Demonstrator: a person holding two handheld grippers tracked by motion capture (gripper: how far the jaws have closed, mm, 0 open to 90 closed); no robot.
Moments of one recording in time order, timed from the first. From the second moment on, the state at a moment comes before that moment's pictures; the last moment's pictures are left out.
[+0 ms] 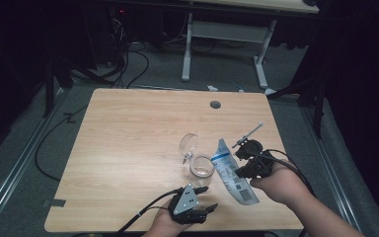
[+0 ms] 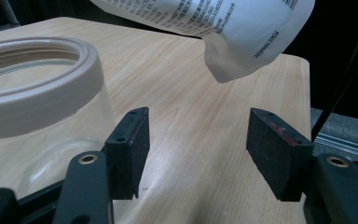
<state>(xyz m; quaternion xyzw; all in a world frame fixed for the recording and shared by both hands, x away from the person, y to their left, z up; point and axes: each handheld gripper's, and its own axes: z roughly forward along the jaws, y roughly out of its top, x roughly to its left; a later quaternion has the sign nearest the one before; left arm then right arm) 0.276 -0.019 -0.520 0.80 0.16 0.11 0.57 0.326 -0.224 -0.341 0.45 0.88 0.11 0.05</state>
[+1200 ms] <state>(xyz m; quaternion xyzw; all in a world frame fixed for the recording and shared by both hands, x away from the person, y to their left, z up) 0.272 -0.067 -0.518 0.81 0.14 0.12 0.56 0.318 -0.194 -0.337 0.43 0.89 0.13 0.05</state>
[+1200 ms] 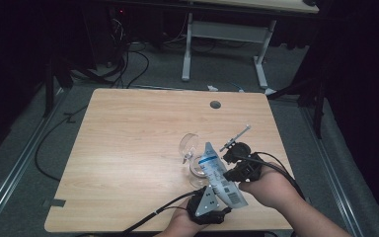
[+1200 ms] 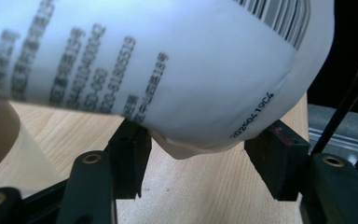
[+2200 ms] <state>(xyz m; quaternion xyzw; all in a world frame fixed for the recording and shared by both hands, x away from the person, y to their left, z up) 0.271 -0.077 -0.507 0.82 0.16 0.11 0.54 0.330 -0.198 -0.341 0.44 0.89 0.12 0.04</state>
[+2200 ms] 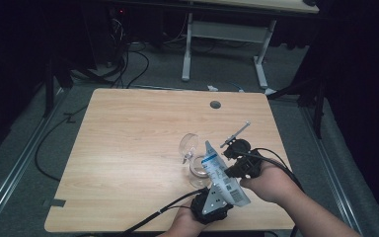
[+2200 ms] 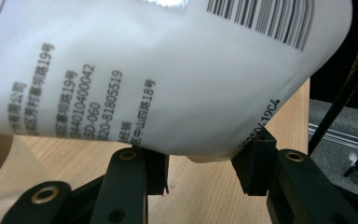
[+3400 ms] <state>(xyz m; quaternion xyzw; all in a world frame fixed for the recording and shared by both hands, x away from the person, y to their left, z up) 0.277 -0.078 -0.501 0.81 0.17 0.09 0.55 0.338 -0.188 -0.337 0.41 0.90 0.12 0.06</state>
